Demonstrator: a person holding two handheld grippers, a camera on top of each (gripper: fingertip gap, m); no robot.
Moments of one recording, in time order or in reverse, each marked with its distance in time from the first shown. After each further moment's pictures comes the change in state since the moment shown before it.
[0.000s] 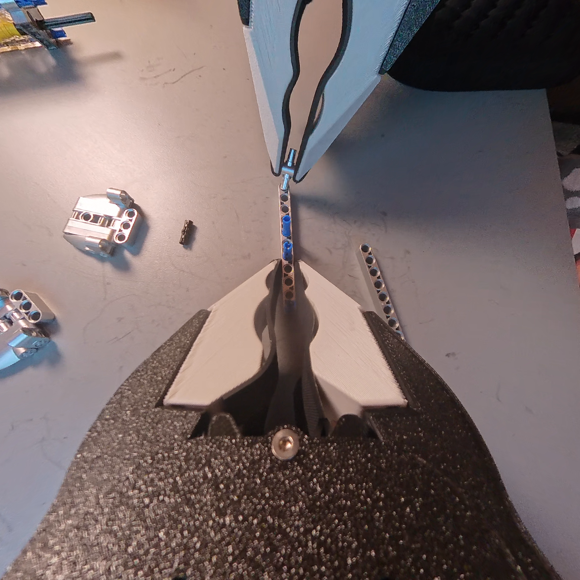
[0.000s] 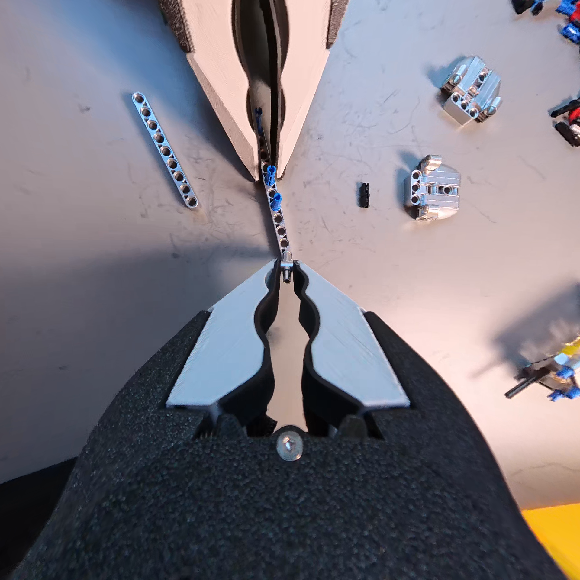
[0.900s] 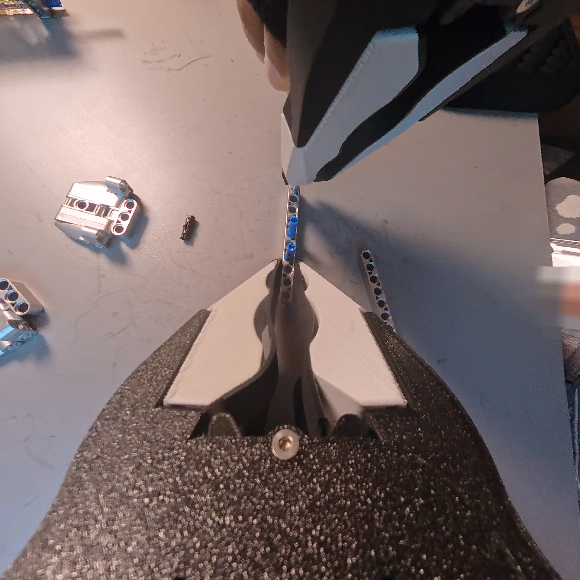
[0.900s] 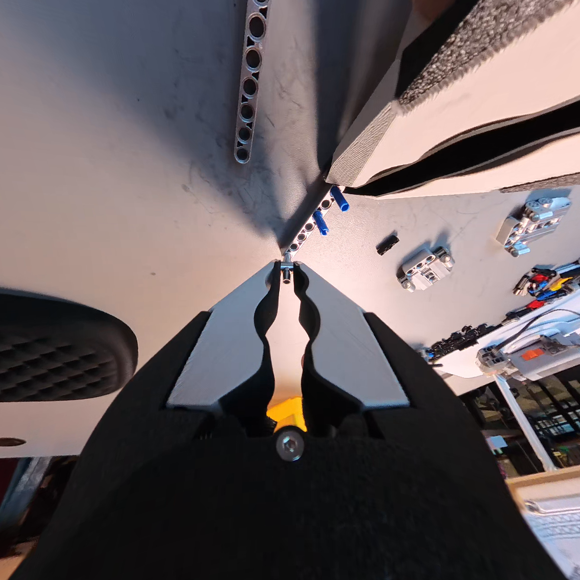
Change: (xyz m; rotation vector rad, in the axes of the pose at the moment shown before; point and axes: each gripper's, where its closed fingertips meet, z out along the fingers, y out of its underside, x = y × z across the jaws) left arm -0.001 -0.001 0.000 -0.017 0.027 -0.078; right arm -0.002 -0.002 0.000 -0.642 -0.075 -0.709
